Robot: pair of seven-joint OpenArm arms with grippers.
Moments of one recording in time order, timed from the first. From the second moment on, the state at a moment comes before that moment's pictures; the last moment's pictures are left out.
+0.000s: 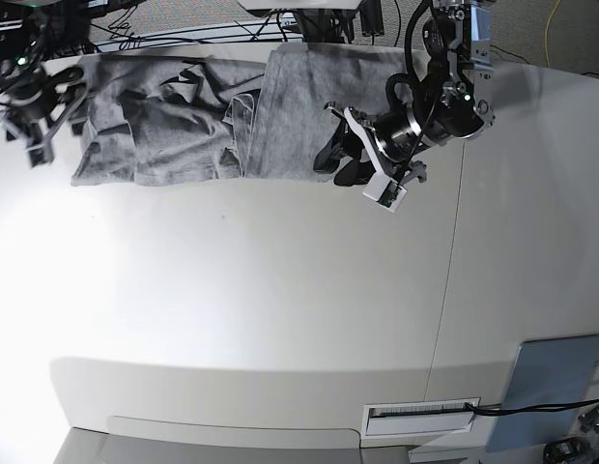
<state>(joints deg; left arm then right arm) 14.3 -2.8 1.4 111.2 -31.4 -30.0 54.3 -35.7 33.7 28.4 113.3 23.6 12.2 -51.1</state>
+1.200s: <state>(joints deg) 14.3 -2.8 1.4 111.9 -42.4 -34.7 58.1 -12.4 33.8 36.5 66.0 66.9 39.9 -76.8</state>
